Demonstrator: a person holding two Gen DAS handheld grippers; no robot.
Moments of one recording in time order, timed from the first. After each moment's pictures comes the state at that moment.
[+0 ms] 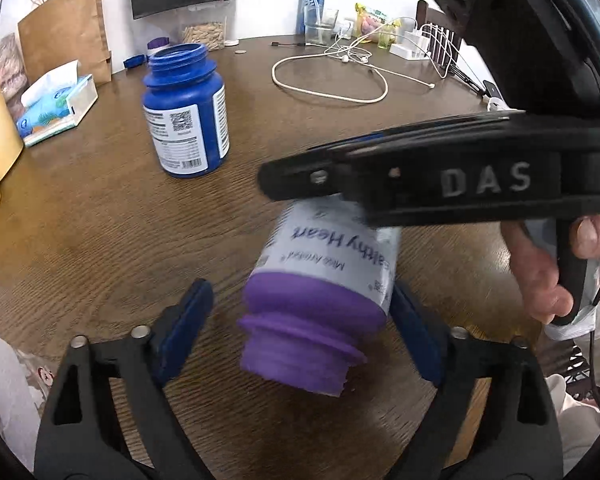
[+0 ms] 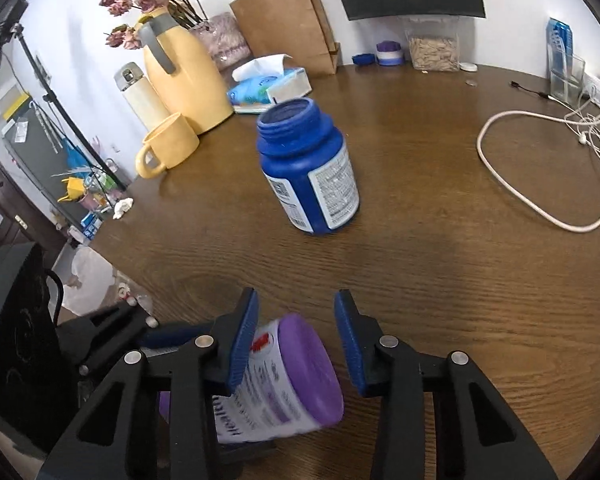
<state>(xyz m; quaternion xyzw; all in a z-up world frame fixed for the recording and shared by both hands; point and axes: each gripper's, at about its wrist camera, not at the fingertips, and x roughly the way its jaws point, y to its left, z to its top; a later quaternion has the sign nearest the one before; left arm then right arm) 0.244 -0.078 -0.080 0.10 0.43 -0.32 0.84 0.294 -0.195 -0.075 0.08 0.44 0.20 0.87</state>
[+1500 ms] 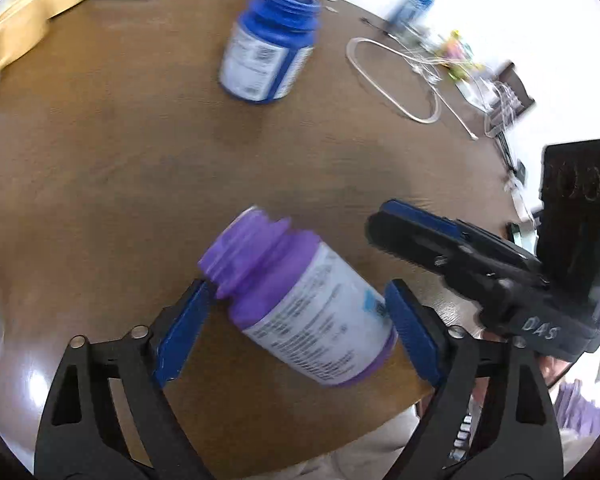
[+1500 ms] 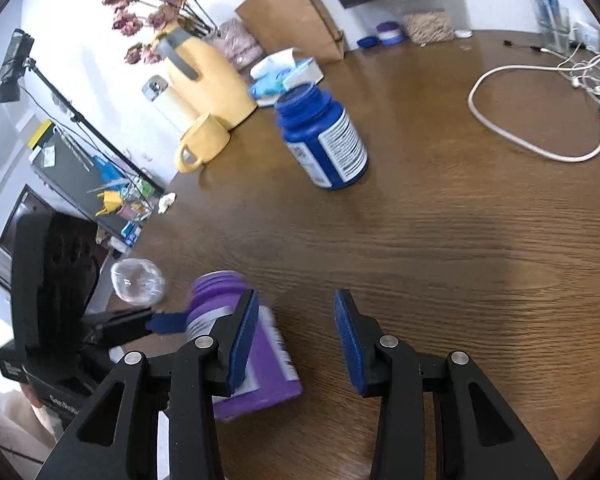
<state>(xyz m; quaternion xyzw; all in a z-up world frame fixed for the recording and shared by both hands) 0.250 -0.053 -0.069 -0.09 0.57 -0.23 0.78 0.260 -0.227 -0.078 0.15 0.46 0.25 0.84</state>
